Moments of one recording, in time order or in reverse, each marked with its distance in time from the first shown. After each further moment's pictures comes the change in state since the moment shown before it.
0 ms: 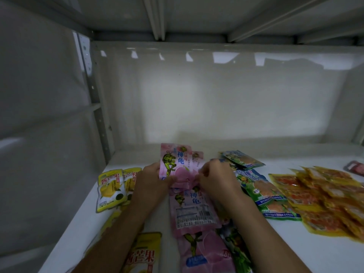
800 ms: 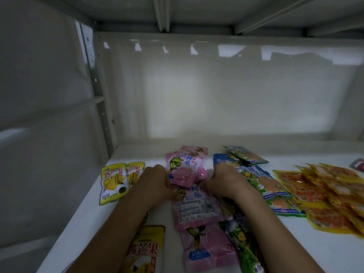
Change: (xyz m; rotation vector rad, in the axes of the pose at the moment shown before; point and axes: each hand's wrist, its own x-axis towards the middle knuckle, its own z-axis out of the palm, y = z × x) left_hand -0.004 0.015 -0.021 0.277 -0.436 -0.113; right_hand -0.007 0.001 -0.012 -0.017 -0.346 0.203
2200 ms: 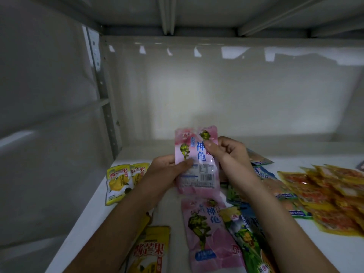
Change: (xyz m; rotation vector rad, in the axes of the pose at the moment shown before) left_hand -0.009 0.021 -0.005 -1.130 -0.069 0.084; right_hand -0.022 -0.028 -0.025 0.921 0.314 -0.442
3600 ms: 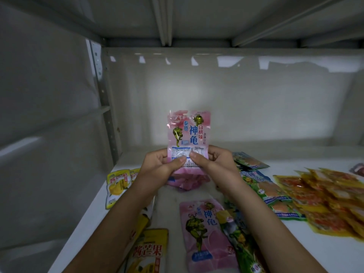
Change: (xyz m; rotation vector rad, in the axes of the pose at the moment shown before) left_hand 0.001 0.013 -0.007 0.165 0.053 0.217; right_hand 0.007 0.022 0.014 0.142 -0.085 0.047
